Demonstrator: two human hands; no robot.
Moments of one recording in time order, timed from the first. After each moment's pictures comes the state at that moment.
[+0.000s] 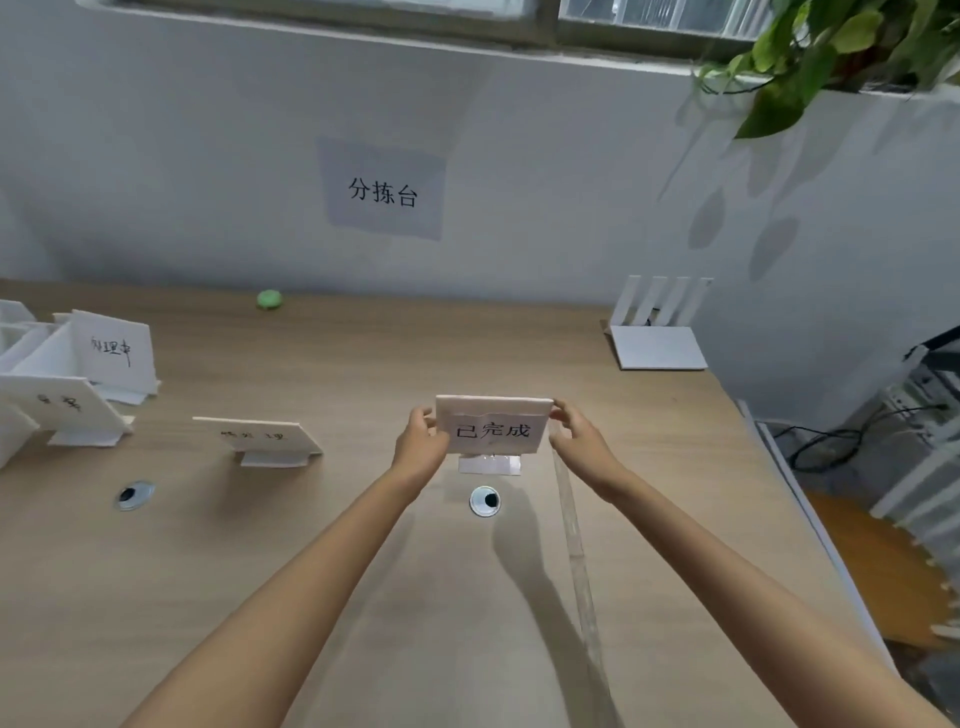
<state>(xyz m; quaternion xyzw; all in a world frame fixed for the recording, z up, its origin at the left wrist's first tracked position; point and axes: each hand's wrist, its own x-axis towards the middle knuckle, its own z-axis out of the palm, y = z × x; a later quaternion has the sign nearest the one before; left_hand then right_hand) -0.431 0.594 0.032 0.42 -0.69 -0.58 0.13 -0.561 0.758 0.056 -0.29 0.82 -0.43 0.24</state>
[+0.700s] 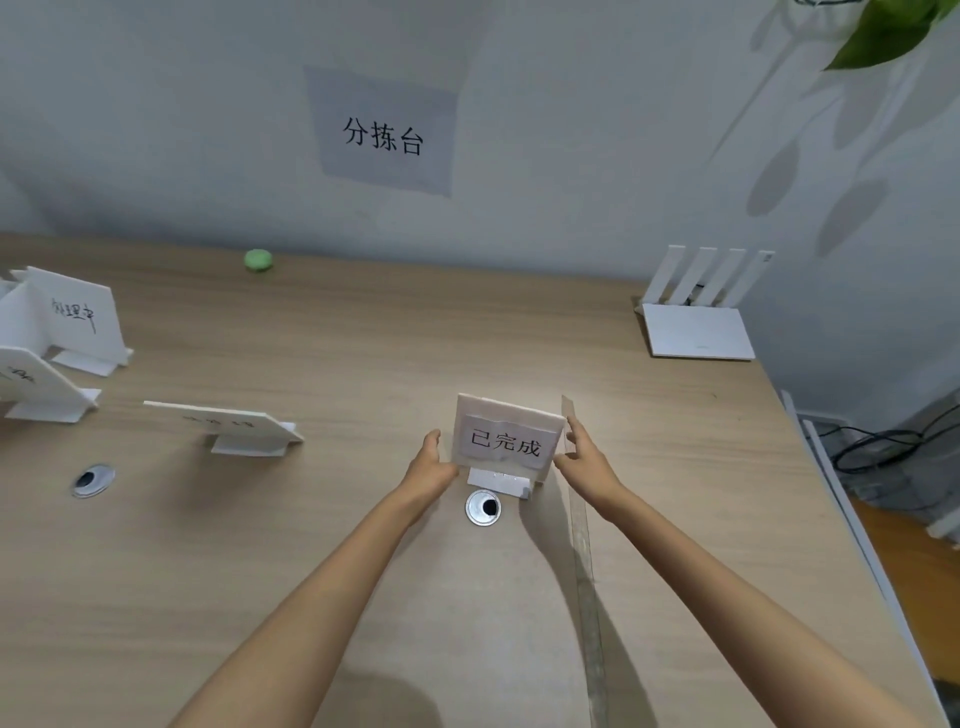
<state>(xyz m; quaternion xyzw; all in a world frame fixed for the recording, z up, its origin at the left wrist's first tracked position) -0.484 0.579 -0.063 0.43 -0.68 -0.60 0.01 -0.629 0.732 -0.037 -0.22 0.84 -0.38 0.32</state>
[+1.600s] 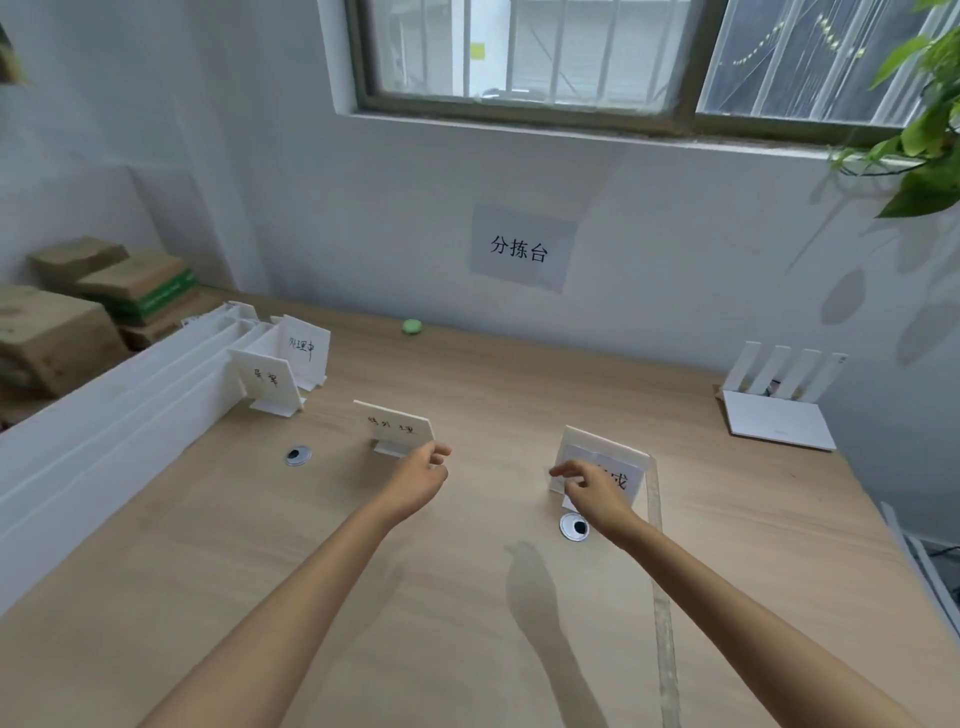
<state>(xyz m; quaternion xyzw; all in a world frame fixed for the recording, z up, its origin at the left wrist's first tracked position) -0.269 0.578 0.053 0.45 -0.75 -0.46 0.14 -0.468 0.726 0.040 -0.39 0.81 -0.35 0.26</state>
